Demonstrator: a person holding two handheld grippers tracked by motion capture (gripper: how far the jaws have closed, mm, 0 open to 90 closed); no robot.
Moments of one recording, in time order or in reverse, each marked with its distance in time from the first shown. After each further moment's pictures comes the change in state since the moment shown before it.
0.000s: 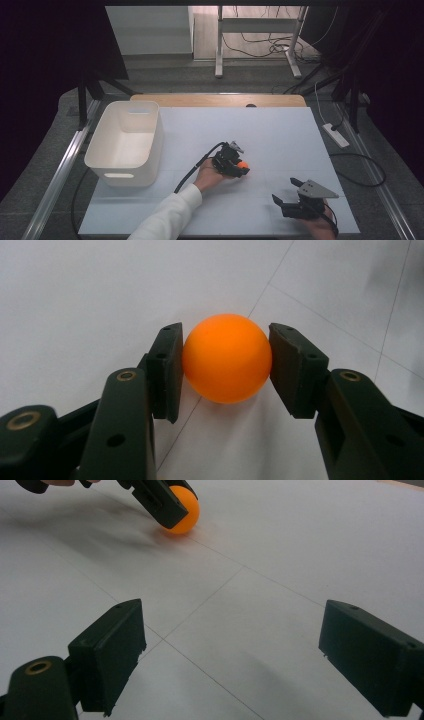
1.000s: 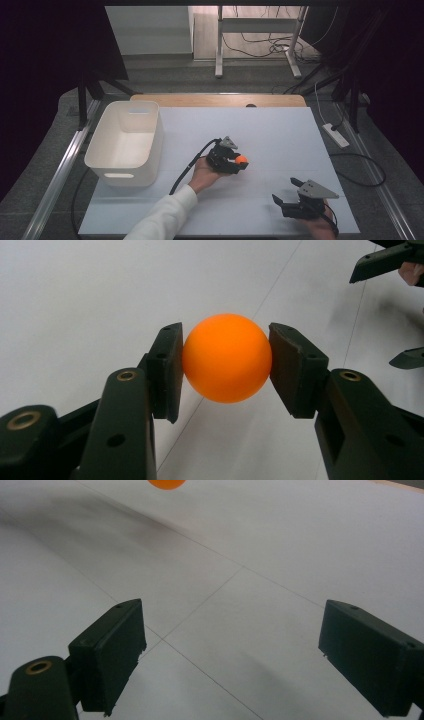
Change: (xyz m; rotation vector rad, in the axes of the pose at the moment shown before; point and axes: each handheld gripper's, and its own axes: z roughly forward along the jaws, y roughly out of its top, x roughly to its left) left arm -0.005 -0.002 -0.034 -0.149 0.005 -0.004; right arm 0.000 0.000 0.000 -0.006 0.000 0.000
